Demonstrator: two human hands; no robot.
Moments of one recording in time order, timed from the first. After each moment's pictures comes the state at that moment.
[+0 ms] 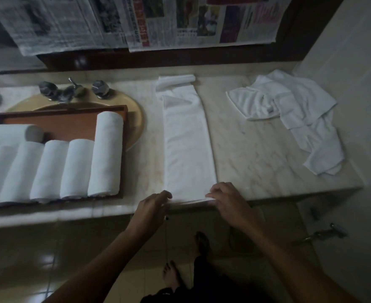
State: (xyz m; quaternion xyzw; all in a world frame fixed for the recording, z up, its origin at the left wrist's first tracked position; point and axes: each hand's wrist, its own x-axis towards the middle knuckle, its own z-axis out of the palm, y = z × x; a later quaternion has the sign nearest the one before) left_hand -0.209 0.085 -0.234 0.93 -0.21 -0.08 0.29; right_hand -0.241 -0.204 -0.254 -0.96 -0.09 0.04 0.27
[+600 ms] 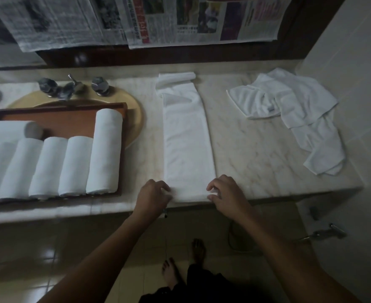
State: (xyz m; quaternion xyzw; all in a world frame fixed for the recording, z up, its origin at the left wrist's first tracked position) left_hand -0.182 0.061 -0.230 0.94 -0.06 -0.13 0.30; right_hand -0.231 -0.200 -0.238 -0.95 0.02 0.07 0.31
